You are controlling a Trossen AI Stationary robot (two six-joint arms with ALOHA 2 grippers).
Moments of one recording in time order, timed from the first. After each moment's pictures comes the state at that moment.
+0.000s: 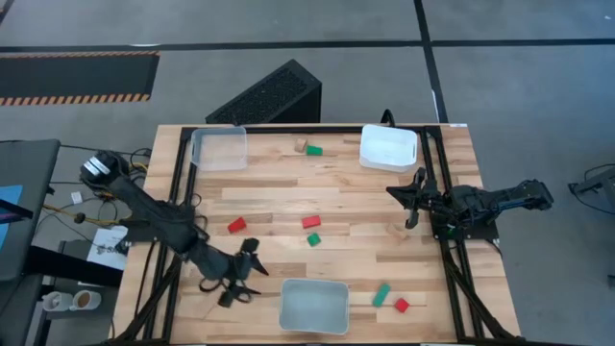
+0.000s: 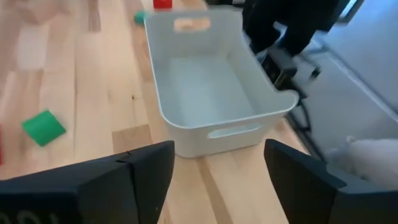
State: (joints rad) left arm -0.65 1.33 0.65 0.09 -0.21 -0.26; right arm 0.18 0.03 0.01 0.09 0.50 0.07
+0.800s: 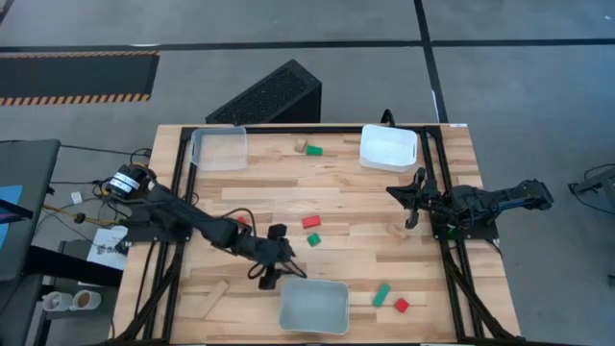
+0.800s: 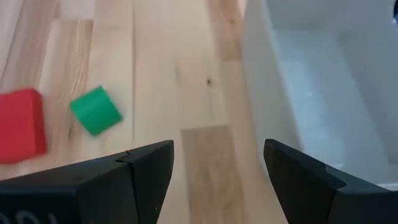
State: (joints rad) left arm -0.39 1.62 0.85 0.01 -0.09 -0.24; right arm 0.18 0.03 0.01 0.09 0.49 0.07
